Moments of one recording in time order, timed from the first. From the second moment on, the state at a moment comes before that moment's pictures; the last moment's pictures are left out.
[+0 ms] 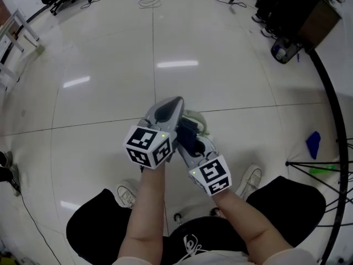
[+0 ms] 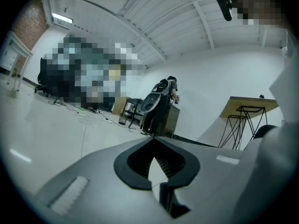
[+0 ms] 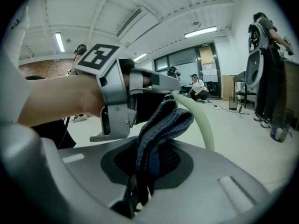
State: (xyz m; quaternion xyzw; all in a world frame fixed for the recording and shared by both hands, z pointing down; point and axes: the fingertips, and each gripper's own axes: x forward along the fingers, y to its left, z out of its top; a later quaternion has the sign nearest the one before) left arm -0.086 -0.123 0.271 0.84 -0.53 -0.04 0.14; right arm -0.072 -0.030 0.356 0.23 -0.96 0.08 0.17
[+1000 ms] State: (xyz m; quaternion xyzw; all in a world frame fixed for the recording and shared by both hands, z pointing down) left arm -0.070 -0.129 0.259 0.86 -0.49 -0.05 0.13; right arm -0.027 -0.082 0.406 0.29 -0.90 0.31 0.13
